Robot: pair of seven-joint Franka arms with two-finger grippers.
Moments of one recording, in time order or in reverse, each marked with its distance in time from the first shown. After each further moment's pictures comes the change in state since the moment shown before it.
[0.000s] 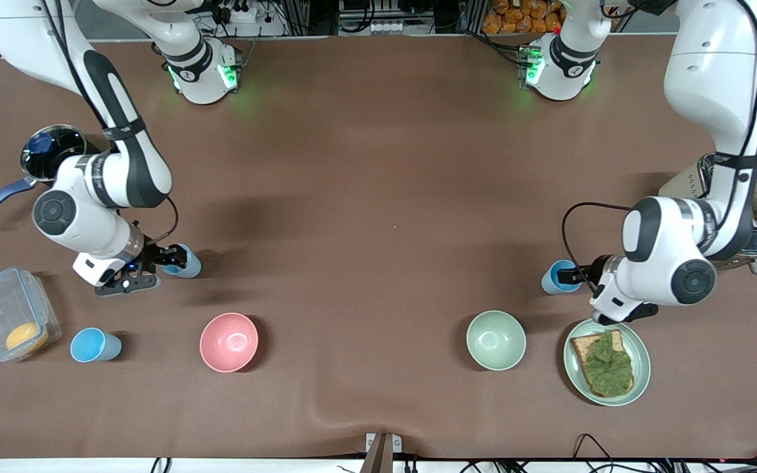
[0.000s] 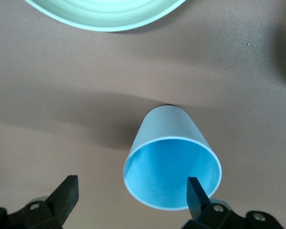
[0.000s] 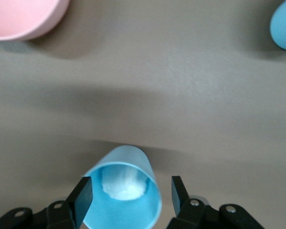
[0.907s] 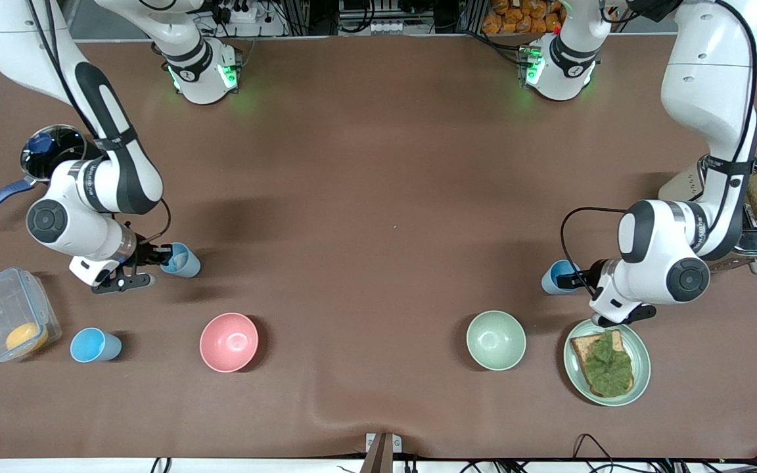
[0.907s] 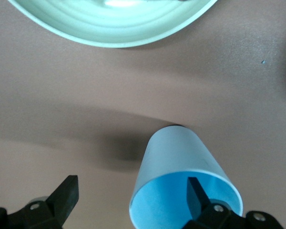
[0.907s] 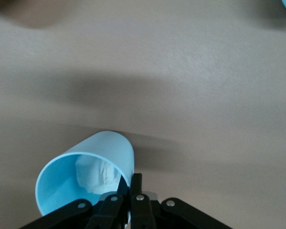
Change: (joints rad) left arm 0.010 0.010 0.003 -0.057 0.001 0.128 0.007; right arm -0.036 0.036 0.015 -0.004 0.001 -0.011 -0.041
